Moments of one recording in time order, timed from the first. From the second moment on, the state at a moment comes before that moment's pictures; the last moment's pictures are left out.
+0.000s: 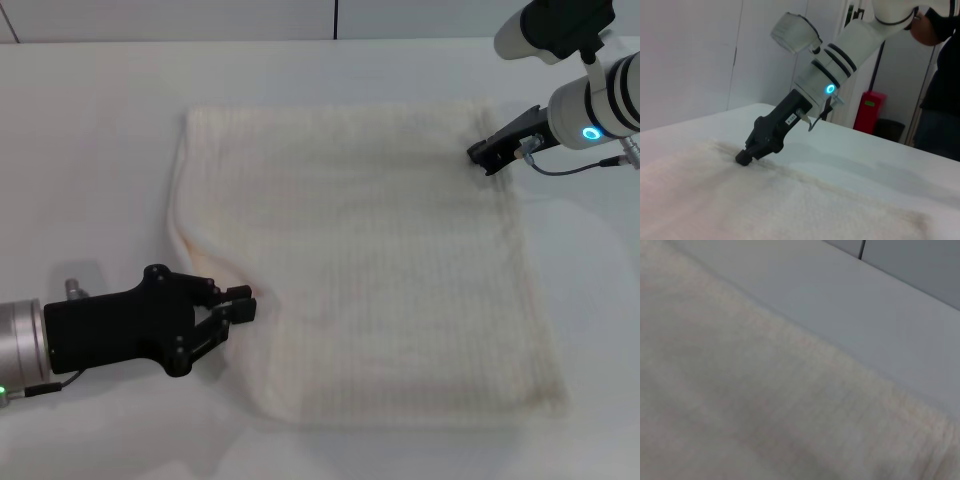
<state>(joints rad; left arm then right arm) -0.33 -2.06 1.05 0.61 1.70 1.56 -1.16 0.87 2.00 -1.21 -0.48 -2.43 -0.79 2.18</state>
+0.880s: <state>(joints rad) -0.26 -2.06 0.97 0.56 1.70 1.59 -1.02 0.87 2.00 -1.21 -0.49 -2.43 -0.79 2.17</state>
